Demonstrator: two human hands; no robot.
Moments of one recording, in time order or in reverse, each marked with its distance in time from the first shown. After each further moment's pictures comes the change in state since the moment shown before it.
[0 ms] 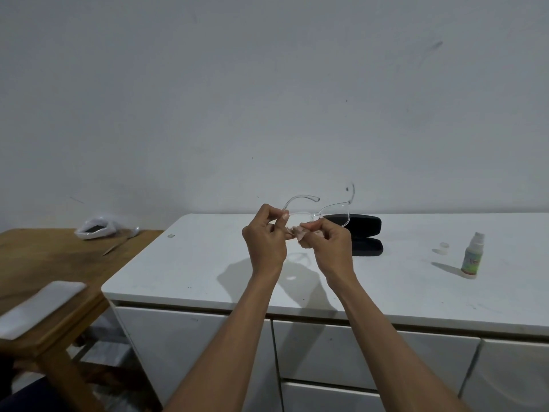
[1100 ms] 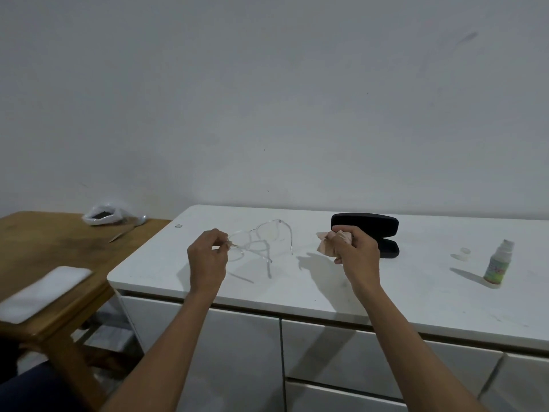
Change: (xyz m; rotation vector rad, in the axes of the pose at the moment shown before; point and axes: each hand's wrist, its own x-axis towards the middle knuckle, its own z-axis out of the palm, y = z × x) left_hand 0.025 -0.090 -0.123 0.407 0.052 0.086; right_hand 0.012 0.040 -0.024 -0.189 0.142 0.066
